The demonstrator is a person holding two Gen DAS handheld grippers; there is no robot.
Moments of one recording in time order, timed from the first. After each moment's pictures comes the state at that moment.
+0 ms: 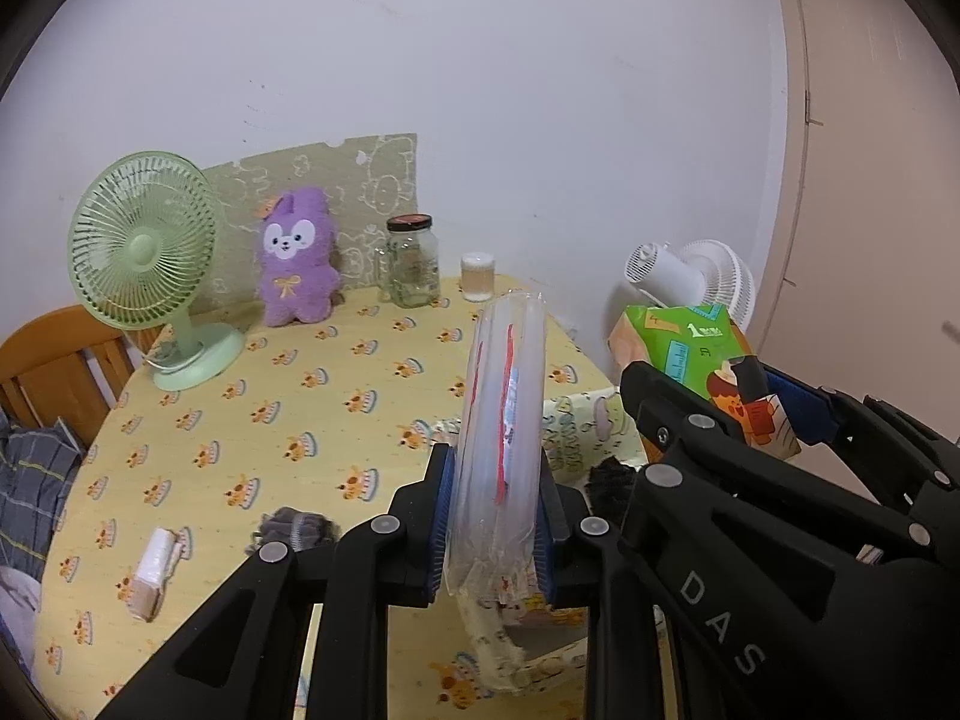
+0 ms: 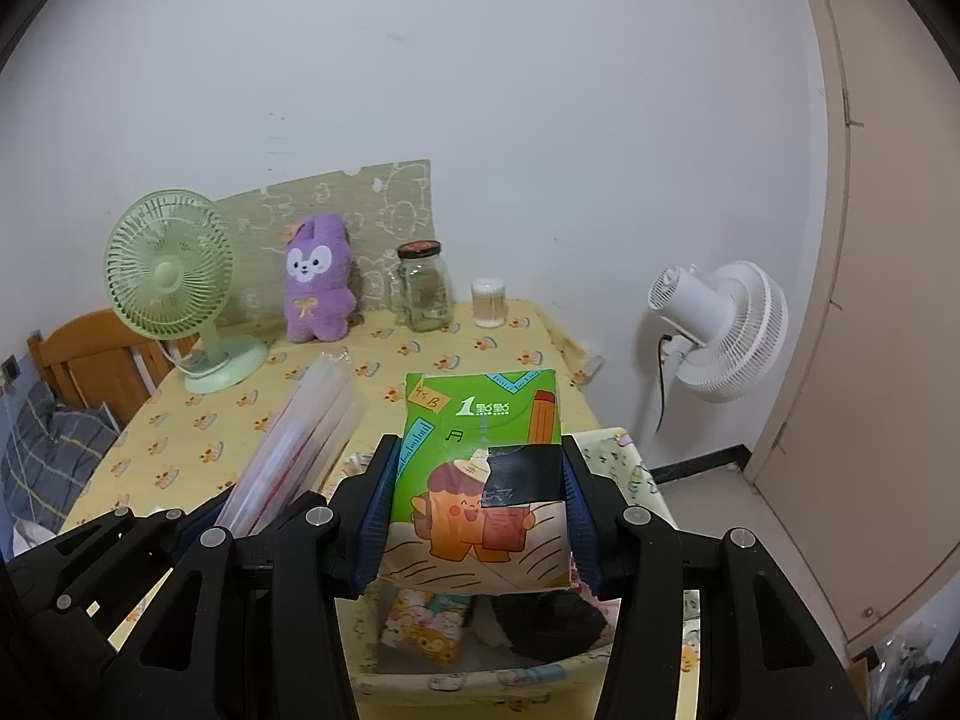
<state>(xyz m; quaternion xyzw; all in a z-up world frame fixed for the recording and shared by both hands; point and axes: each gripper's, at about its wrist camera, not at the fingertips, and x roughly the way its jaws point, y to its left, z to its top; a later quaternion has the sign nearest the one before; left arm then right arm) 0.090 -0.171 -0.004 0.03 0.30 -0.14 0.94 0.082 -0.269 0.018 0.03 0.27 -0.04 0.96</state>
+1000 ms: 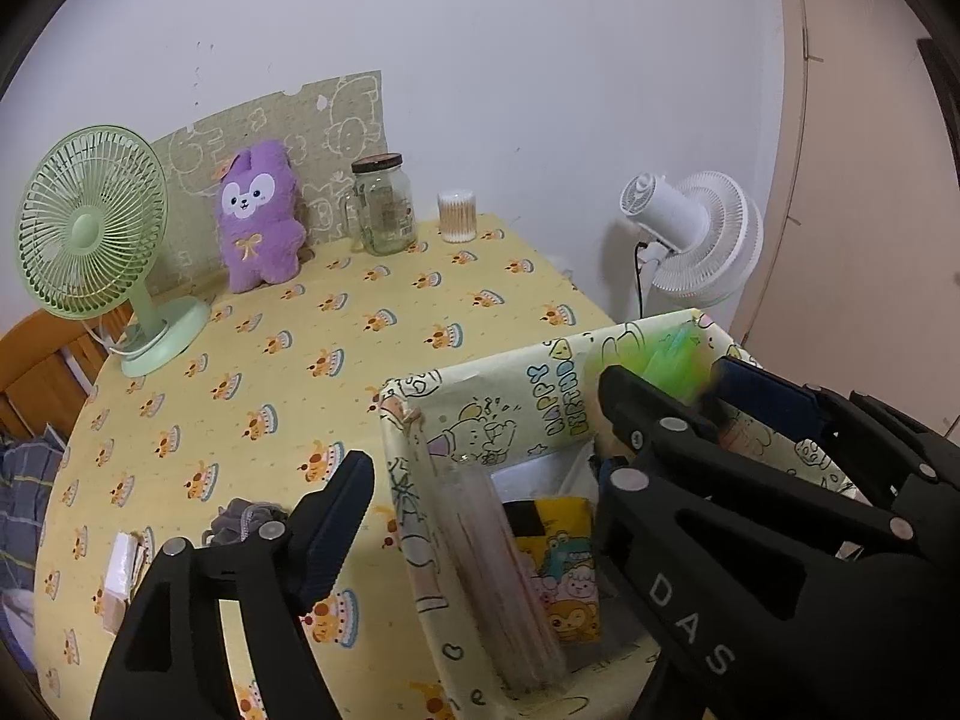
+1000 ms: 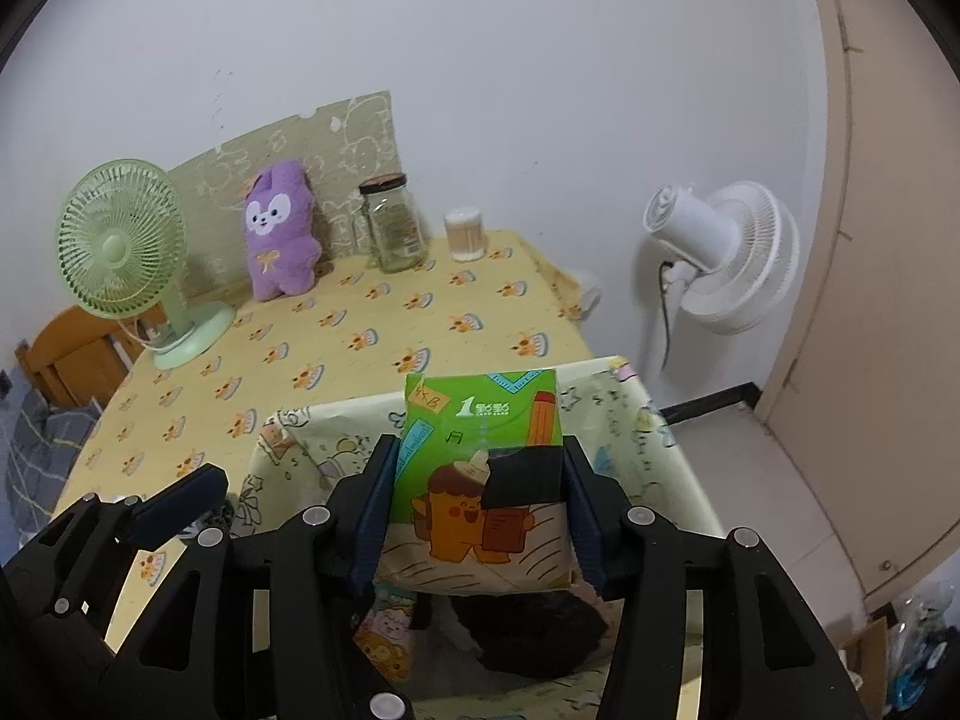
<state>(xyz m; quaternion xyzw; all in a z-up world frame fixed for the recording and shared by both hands) 0.126 -0.195 -0.039 0.07 0.35 -0.15 0.92 0.124 -0.292 -0.031 0.06 0.33 -0.03 0.94</state>
